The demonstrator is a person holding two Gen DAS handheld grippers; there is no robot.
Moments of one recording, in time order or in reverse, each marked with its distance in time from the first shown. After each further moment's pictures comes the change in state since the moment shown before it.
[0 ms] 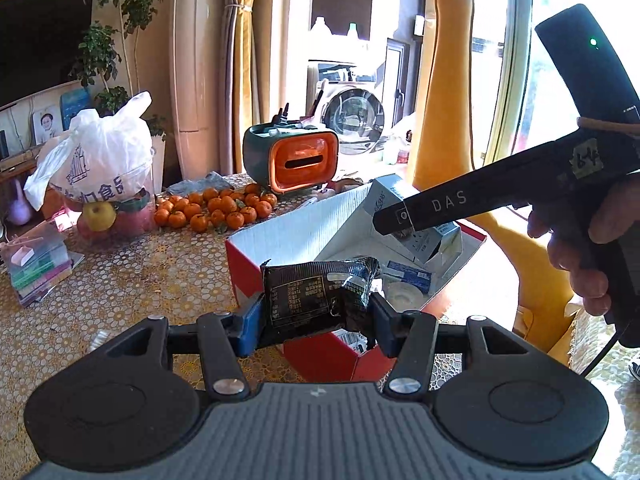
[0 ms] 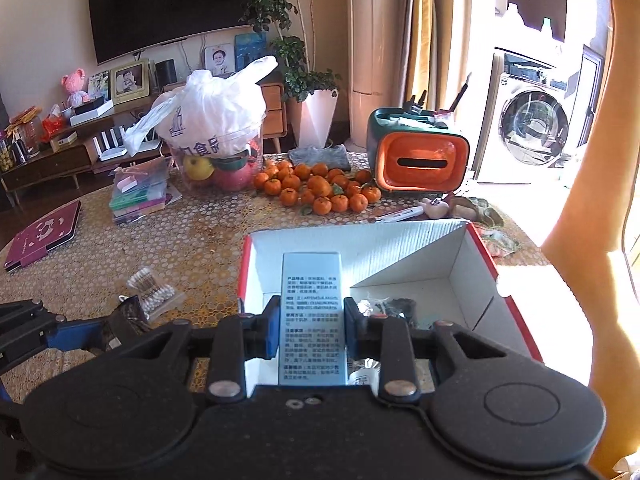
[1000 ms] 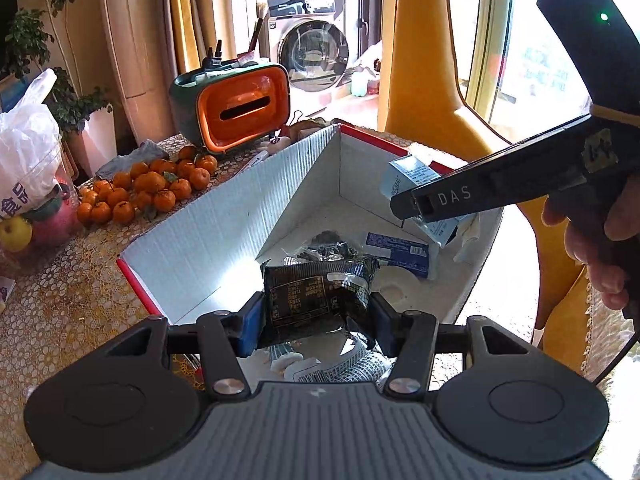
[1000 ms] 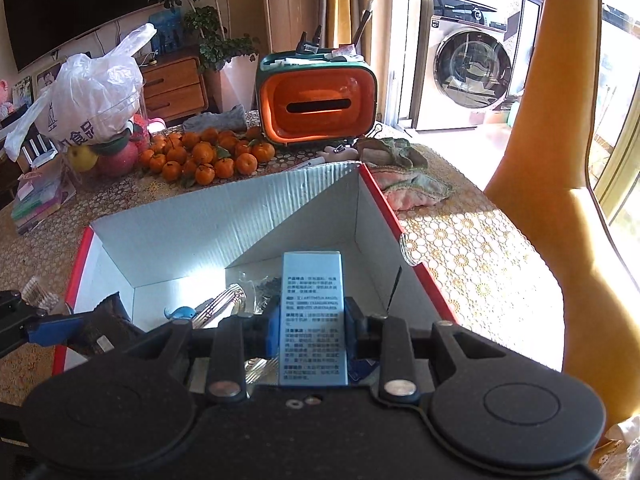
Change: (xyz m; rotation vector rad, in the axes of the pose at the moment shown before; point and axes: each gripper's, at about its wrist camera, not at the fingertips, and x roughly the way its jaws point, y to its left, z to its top) left arm 0.137 -0.038 0.027 0.125 0.212 -0.058; right arm 0.077 -0.101 -0.017 0.138 0.108 -0.139
